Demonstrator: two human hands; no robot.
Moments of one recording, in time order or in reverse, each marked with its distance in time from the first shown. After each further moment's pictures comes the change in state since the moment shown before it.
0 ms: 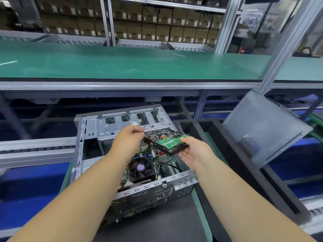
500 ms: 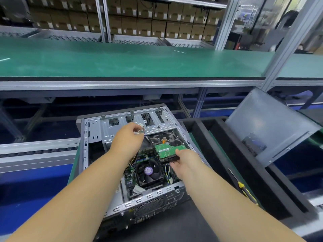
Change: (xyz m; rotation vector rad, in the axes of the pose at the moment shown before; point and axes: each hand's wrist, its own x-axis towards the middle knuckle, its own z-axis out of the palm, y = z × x) left_hand 0.038 -0.015 -0.022 0.384 0.005 0.129; right_hand 0.026 0.042 0.048 0.127 0.159 0.182
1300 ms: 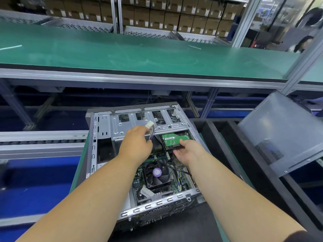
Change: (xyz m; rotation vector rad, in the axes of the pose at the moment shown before) left_hand 0.007 -0.029 0.012 0.229 0.015 0.140; right_hand 0.045 -0.017 0.036 -0.005 -0.082 0.007
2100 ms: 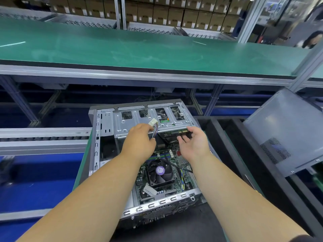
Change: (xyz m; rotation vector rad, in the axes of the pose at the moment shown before) left_hand -0.003 0.004 -0.003 -0.009 -0.008 -0.008; right_hand -0.001 -0.002 0.006 0.341 -0.167 -0.187
